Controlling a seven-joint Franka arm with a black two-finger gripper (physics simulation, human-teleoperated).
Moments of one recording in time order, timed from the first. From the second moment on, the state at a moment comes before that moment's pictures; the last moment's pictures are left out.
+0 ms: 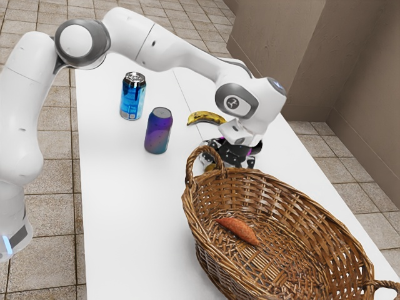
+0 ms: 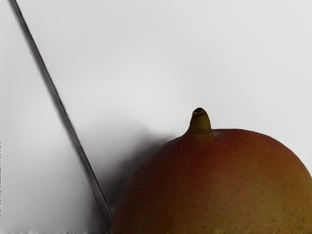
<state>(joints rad) -2.34 -0.61 2.04 -1.61 0.49 1.64 1.61</state>
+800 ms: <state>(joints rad) -2.34 -0.60 2.04 -1.61 0.48 1.65 1.58</state>
